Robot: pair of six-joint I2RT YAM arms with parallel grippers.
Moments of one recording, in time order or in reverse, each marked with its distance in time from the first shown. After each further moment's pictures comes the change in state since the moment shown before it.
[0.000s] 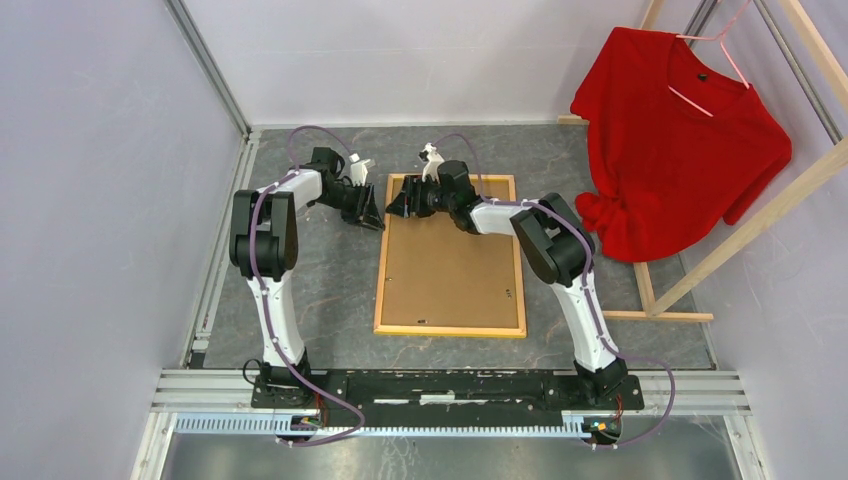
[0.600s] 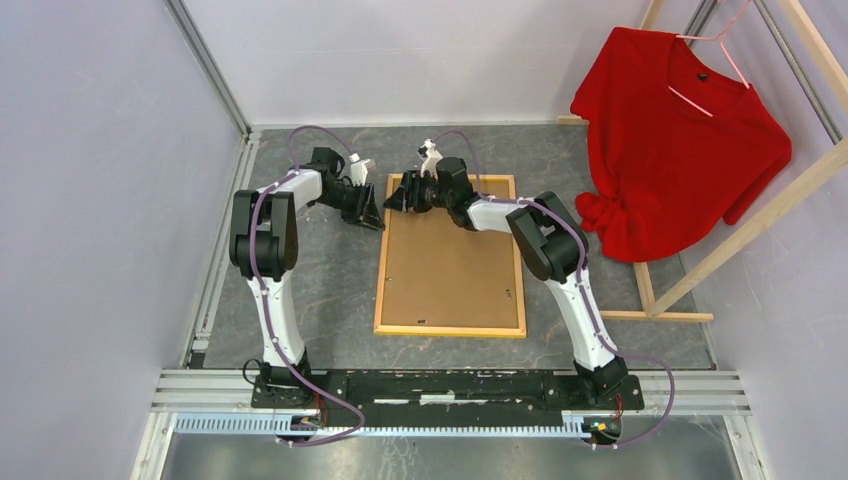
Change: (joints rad) left arm -0.001 0.000 -0.001 0.003 0.000 0.001; right arm -0.010 0.069 0.085 0.017 -0.011 0.034
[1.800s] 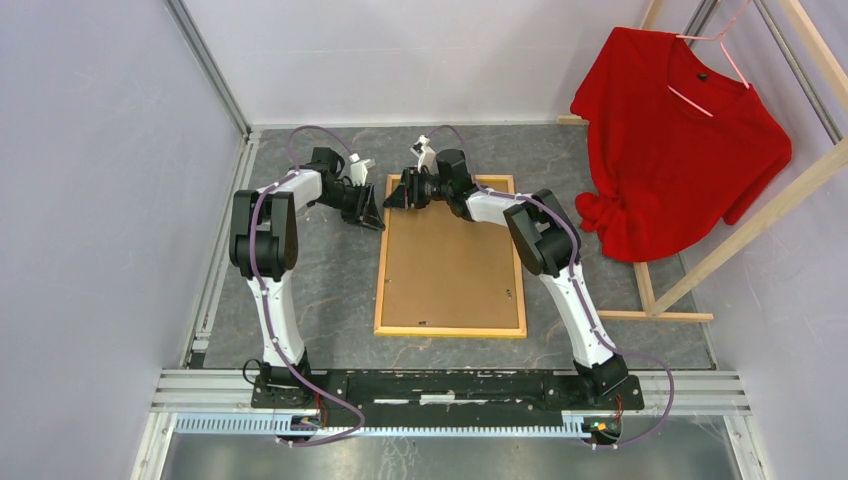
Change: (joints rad) left arm -0.001 0.000 -0.002 0.003 0.000 0.001; right arm -0.030 0.114 0.179 -0.077 -0.225 -0.023
